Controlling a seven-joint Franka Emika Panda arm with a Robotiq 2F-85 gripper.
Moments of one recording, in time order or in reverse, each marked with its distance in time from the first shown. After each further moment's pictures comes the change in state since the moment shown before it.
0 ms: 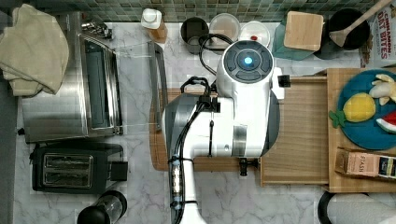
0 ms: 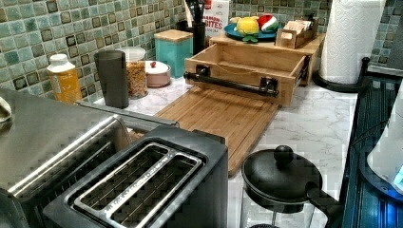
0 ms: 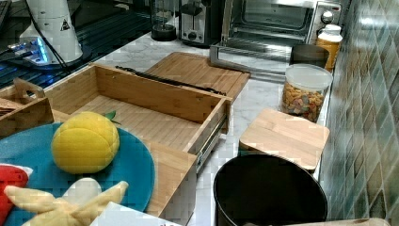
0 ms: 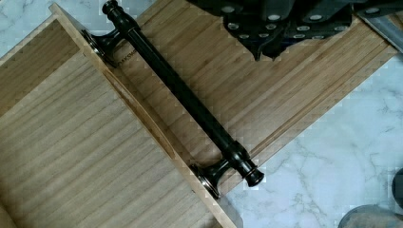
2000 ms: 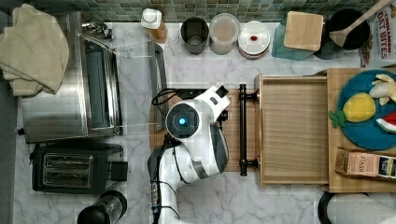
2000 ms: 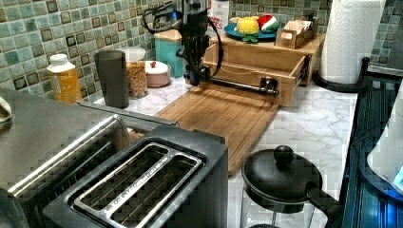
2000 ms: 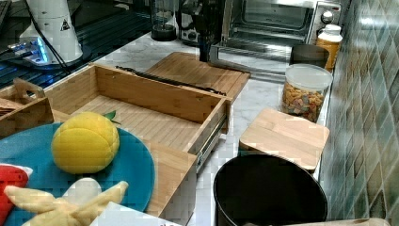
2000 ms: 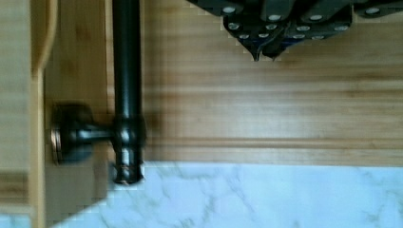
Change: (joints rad) arm 0.074 0.024 0.062 -0.473 -0.286 0.654 -0.327
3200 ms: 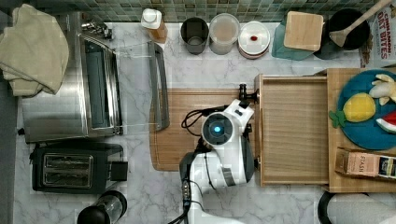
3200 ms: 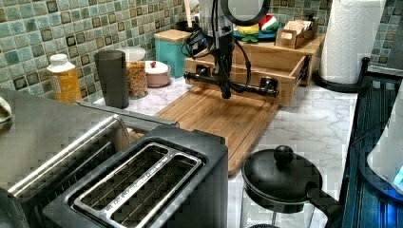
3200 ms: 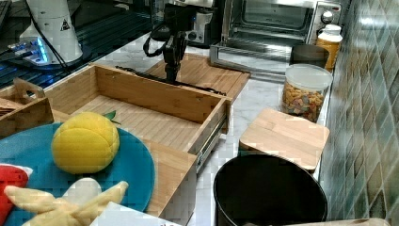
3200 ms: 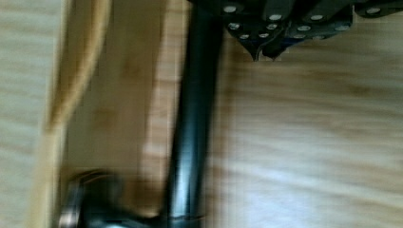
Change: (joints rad) arm -0.077 0.034 -0.103 -0.109 -0.042 0.061 -0.286
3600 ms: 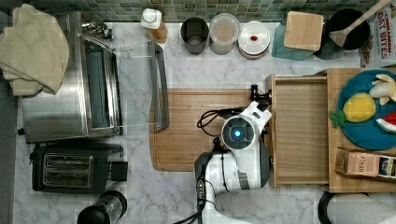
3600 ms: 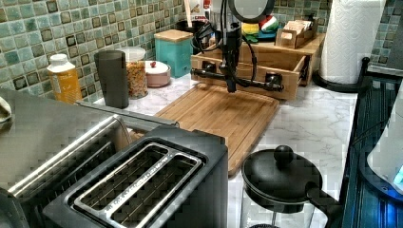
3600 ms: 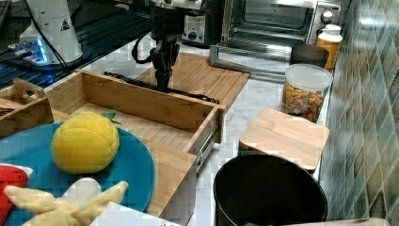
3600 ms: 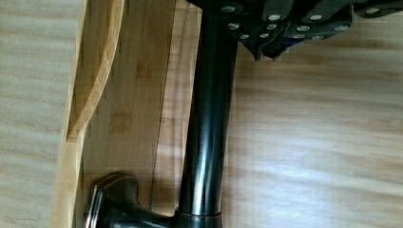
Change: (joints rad) arm 0.016 -0.004 -0.105 -0.012 -0.001 0.041 -0.030
